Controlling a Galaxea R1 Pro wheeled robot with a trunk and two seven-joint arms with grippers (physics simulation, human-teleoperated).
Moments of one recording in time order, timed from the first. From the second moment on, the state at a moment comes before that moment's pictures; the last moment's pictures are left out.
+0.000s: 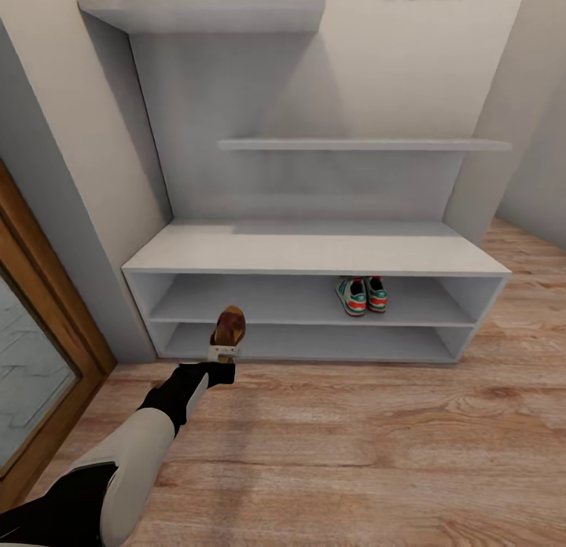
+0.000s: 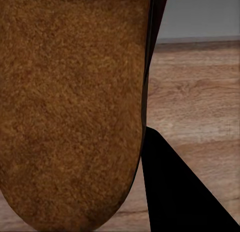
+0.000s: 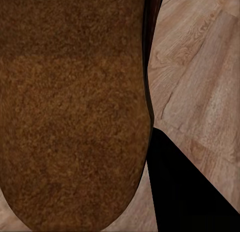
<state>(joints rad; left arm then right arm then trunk) -0.90 -0.10 0.18 -0.39 -0.23 0.36 -0.14 -0.18 -0.46 -0.92 -0.63 -0.08 -0.07 -0.05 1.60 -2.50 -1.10</state>
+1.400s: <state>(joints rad) -0.90 -0.10 0.18 -0.40 -0.23 0.36 -0.13 -0.18 -0.46 -0.92 -0.63 -0.08 -0.08 -0.05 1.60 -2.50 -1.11</state>
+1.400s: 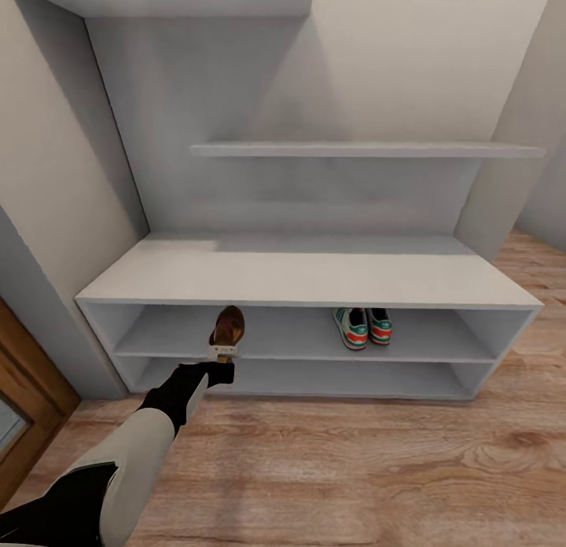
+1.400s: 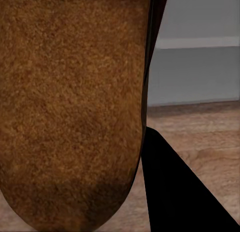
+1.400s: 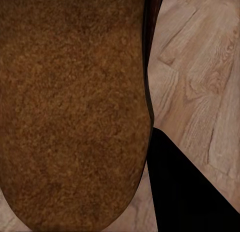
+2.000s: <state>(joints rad) -0.90 -0.10 0.18 -0.40 -0.23 0.36 -0.13 -0.18 -0.47 -1.08 -0.63 -0.08 -0.07 -0.05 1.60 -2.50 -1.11</state>
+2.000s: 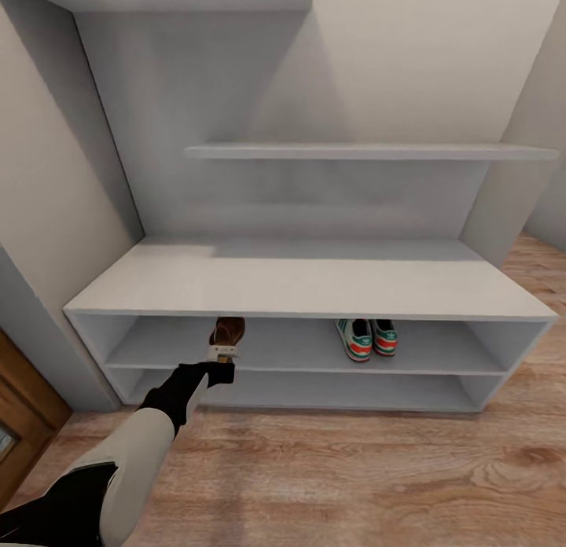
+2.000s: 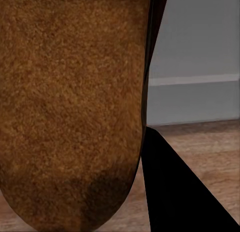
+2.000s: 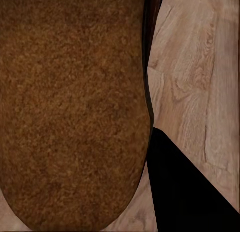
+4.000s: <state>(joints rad) -0.90 -0.10 0.18 -0.40 -0.23 0.36 -0.13 -0.18 -0.47 -1.12 -0.64 -0.08 -0.07 -0.05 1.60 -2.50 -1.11</state>
